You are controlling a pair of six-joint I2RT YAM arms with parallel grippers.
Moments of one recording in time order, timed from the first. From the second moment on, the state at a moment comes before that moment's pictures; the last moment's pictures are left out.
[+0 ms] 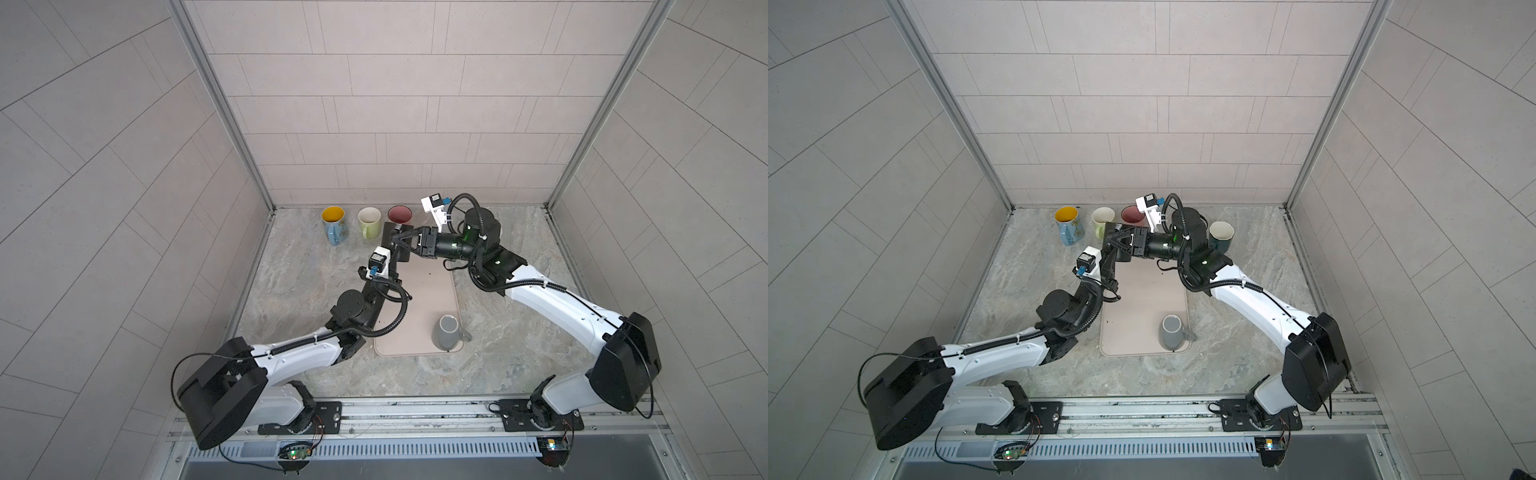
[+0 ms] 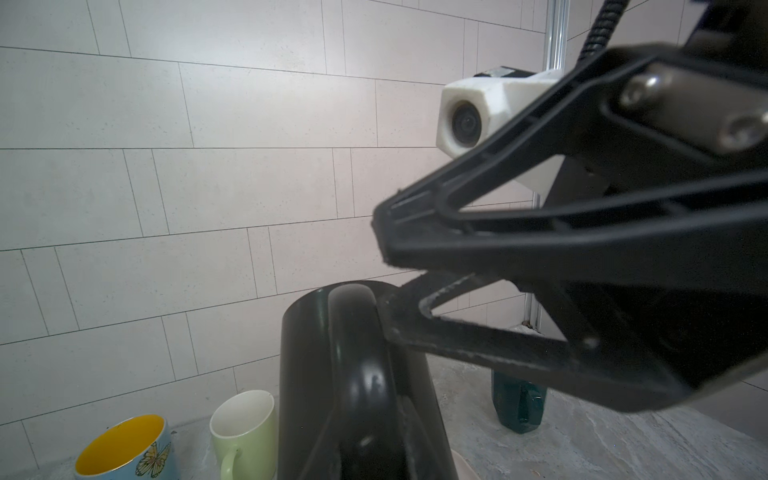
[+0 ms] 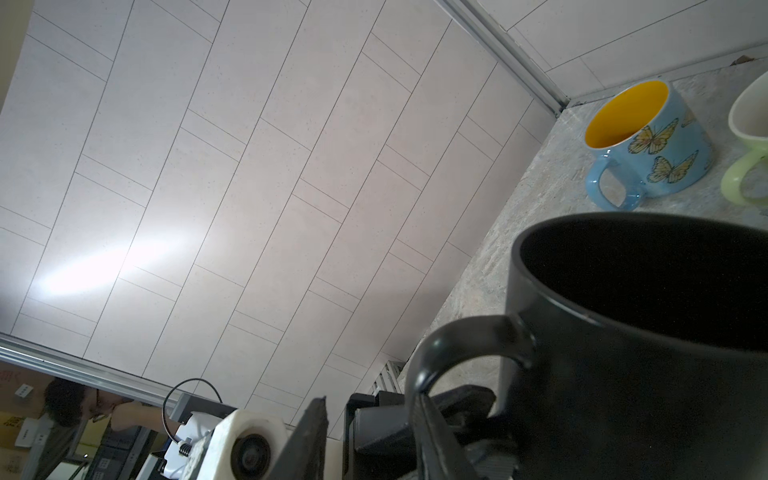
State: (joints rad) left arm -0.83 1.28 0.51 1.07 -0.42 0.19; right arm 0.58 1.47 1.24 0.19 -0.69 0.95
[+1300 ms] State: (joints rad) left arm -0.84 1.28 0.51 1.08 -0.42 0.17; right arm 0.59 1.55 1.24 0.26 -0.71 1.01
